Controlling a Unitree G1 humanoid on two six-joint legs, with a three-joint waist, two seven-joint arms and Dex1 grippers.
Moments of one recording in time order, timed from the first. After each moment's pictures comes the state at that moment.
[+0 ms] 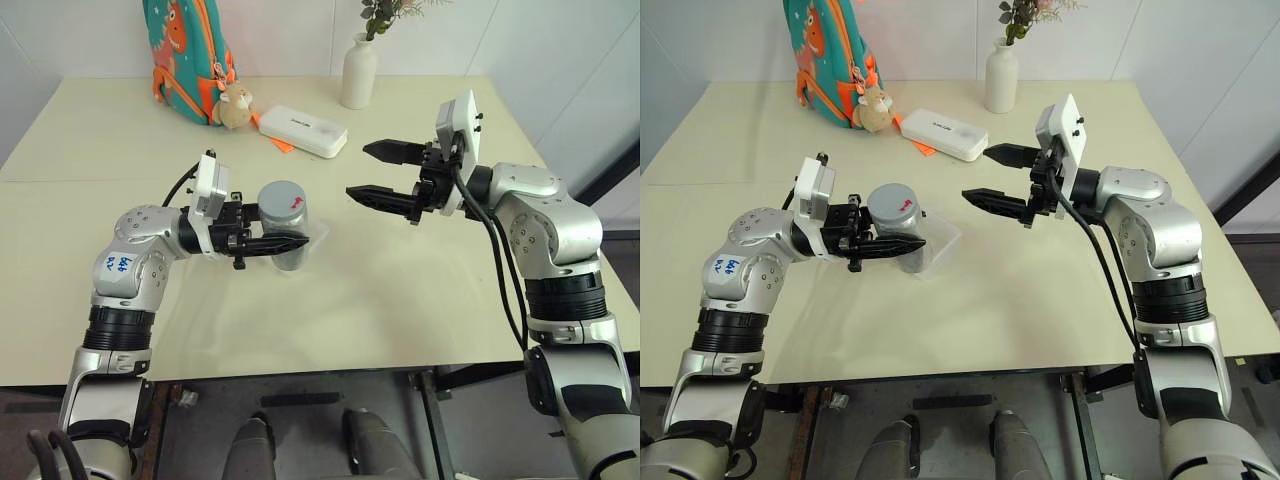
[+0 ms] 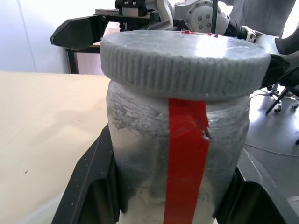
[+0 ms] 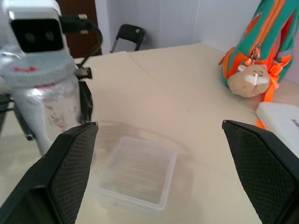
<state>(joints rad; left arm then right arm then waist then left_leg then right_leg) -0.71 0.56 0.04 0.13 -0.55 0.35 -1.26 -0.91 -0.52 0.00 0.06 0.57 0.59 1.03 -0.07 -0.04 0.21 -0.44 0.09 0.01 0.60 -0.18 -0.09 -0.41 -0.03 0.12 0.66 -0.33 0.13</state>
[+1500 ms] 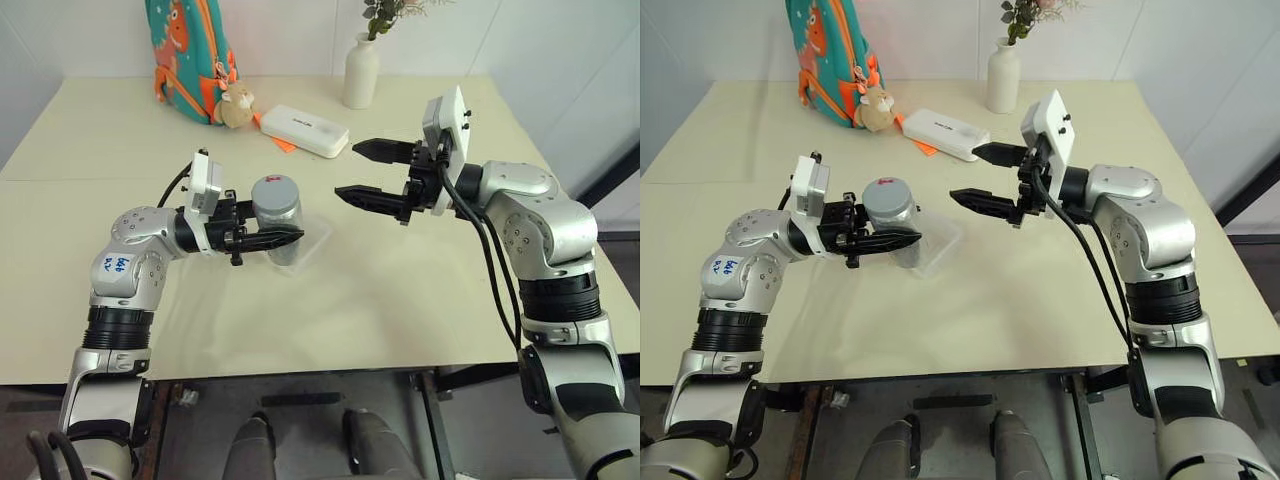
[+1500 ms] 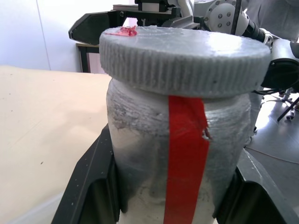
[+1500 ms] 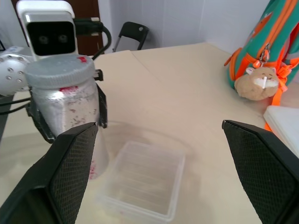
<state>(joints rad) -0.71 0.55 0.06 0.16 -0.55 0.34 -1.24 -0.92 -0.51 0.03 0.04 0.53 0.59 1.00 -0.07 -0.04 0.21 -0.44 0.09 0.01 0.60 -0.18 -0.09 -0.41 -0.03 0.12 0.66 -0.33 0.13</state>
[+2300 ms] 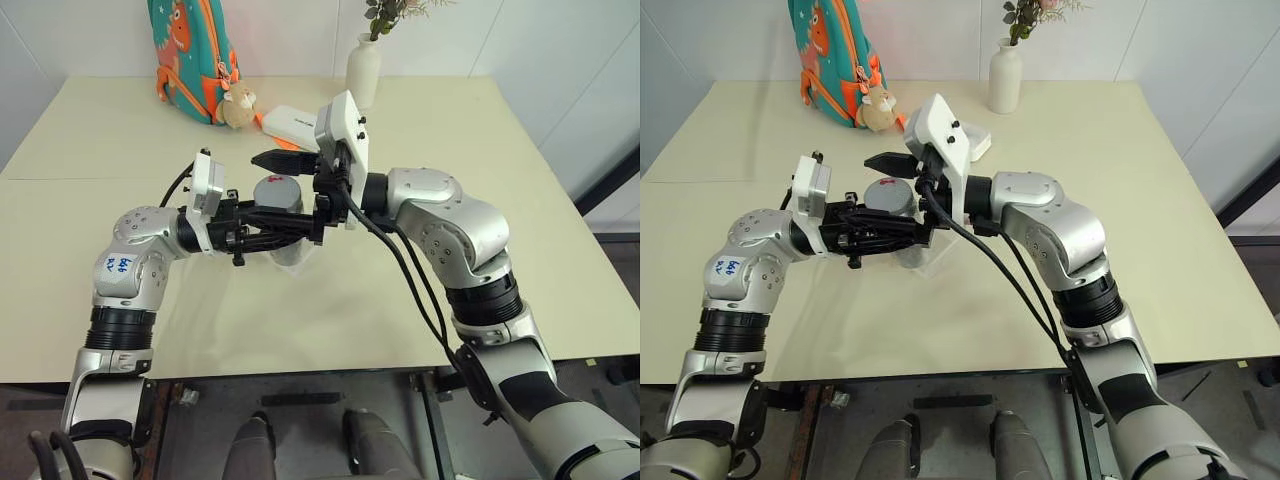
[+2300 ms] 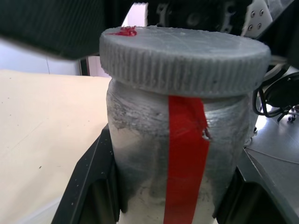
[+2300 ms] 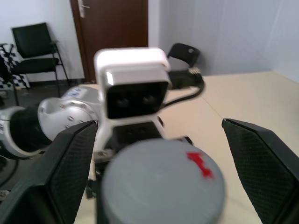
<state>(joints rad) -0.71 0.54 0.06 0.15 -0.55 0.34 -1.24 -1.00 -0.24 0.19 -0.02 0.49 0.63 0.86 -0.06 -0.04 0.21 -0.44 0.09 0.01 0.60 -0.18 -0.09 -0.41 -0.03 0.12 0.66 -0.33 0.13</state>
